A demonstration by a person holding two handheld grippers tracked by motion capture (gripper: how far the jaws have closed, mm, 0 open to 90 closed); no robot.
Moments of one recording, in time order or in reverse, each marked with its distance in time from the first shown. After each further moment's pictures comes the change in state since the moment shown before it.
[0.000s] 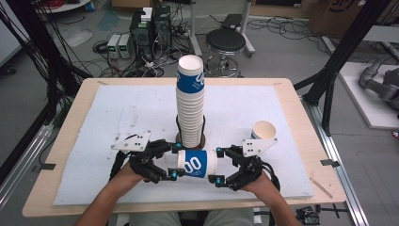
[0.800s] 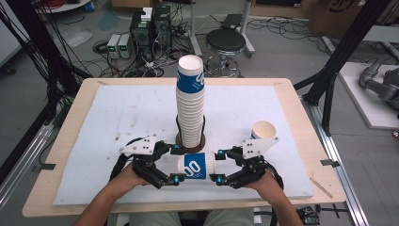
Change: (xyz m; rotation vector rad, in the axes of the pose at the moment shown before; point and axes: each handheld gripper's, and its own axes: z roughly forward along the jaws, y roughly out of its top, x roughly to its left) left arm -0.005 -0.004 0.003 0.171 0.137 -0.051; right arm 0.002 0.008 -0.008 0.123 -0.052 -0.086
